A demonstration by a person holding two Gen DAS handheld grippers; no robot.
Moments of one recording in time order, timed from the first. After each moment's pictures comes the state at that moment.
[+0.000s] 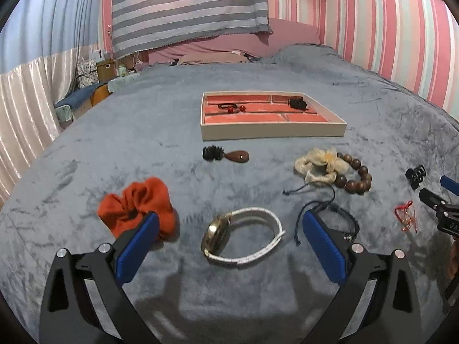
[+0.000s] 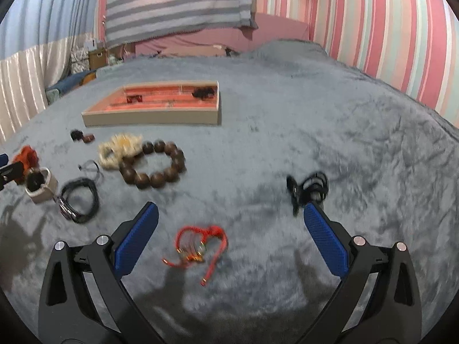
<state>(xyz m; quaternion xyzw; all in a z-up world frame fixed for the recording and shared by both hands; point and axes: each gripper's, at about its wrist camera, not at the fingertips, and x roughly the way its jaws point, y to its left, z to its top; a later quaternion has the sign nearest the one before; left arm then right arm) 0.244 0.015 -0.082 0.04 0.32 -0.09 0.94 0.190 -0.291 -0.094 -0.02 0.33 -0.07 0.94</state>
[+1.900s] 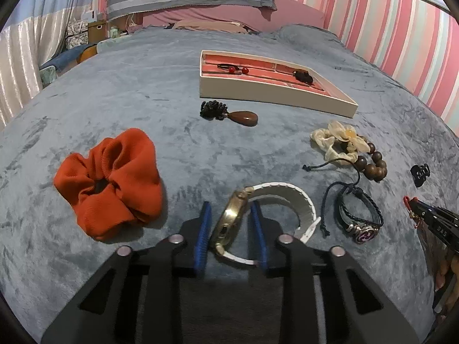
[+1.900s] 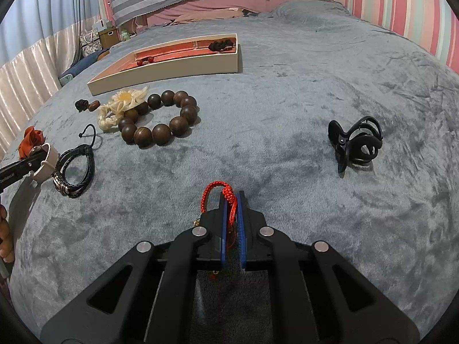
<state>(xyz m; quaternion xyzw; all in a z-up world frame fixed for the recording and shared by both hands) 0.285 0.032 -0.126 -0.02 0.40 -0.12 0.91 0.214 -0.302 -0.137 0.03 0.41 0.00 0.91</state>
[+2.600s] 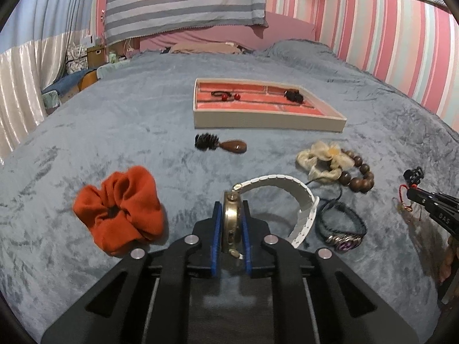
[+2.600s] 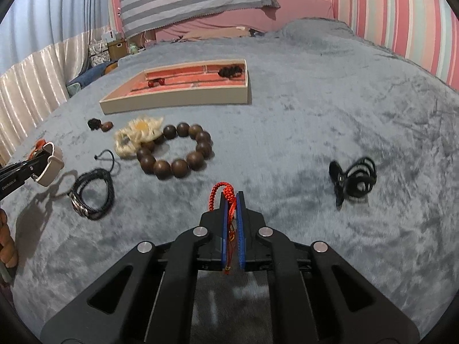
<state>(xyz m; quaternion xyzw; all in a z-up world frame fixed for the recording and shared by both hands) 0.268 0.022 -0.094 0.01 0.34 -0.13 0.93 0.215 -0.291 -0.105 0.02 0.37 0.01 0.93</state>
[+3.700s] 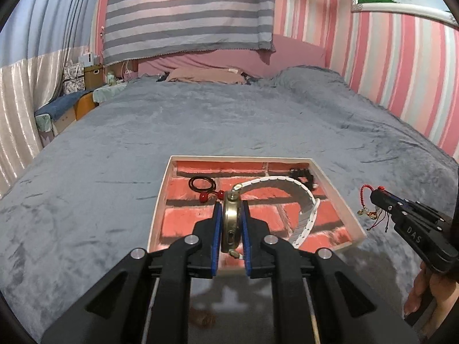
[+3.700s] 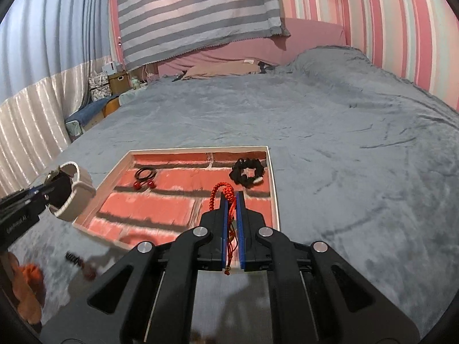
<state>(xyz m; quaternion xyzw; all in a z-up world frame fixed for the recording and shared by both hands) 0.467 -0.055 -0.025 -0.01 0.30 -0.11 0.95 0.449 -0.279 -0.038 0.04 0.30 0.03 0.95</state>
